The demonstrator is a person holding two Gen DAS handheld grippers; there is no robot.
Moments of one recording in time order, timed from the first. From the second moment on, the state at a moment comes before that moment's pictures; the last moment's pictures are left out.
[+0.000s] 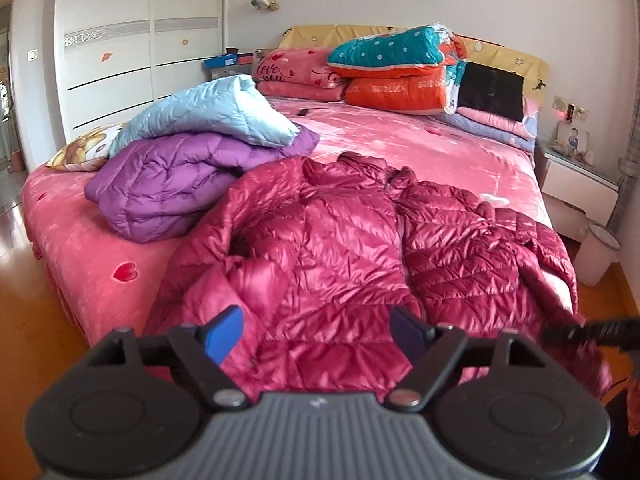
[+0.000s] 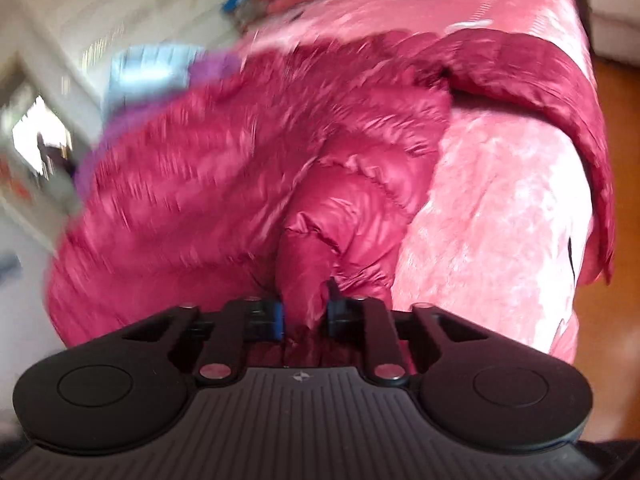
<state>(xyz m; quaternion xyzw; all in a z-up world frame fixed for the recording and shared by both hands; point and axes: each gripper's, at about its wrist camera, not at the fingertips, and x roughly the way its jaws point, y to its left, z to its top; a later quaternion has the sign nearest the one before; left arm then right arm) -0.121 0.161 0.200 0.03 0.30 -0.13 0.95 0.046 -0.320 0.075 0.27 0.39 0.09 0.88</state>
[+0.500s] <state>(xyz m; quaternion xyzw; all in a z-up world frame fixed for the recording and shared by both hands) -0.085 0.097 0.180 0.06 0.30 -0.21 0.93 0.014 -0.390 0.081 0.35 0.37 -0.03 0.86</state>
